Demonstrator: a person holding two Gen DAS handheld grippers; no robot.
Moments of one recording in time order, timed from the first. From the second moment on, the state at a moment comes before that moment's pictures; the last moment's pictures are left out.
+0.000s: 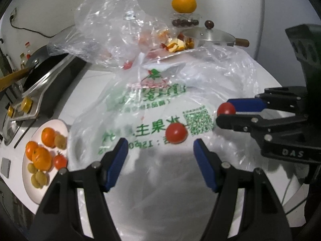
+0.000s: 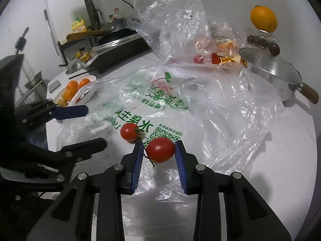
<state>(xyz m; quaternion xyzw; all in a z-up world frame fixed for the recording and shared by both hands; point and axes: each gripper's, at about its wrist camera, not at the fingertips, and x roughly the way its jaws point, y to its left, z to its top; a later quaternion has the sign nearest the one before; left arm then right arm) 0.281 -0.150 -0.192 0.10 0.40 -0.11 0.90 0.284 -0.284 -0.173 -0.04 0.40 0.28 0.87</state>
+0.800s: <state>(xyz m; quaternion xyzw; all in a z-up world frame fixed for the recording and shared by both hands) 0.312 -0.177 -0.219 0.13 0.41 -0.14 0.89 0.289 -0.302 -0.169 -0.03 0.39 0.29 0.87</state>
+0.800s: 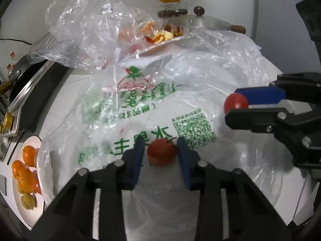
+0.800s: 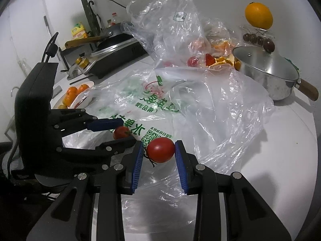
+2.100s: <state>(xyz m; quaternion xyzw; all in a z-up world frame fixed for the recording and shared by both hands) 0.309 -0.172 -0.222 0.13 0.41 -0.16 0.89 0.283 -0.295 -0.160 -0.03 0.39 0.26 0.88</state>
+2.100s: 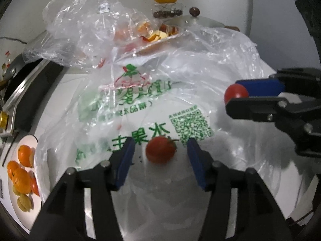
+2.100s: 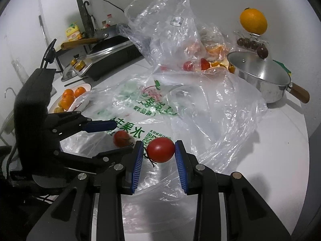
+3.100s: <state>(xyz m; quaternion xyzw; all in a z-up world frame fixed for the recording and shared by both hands) 0.273 -0.135 -0.188 0.12 0.37 -0.17 0.91 0.266 -0.261 -0.140 -0.06 0.37 0.27 0.89</state>
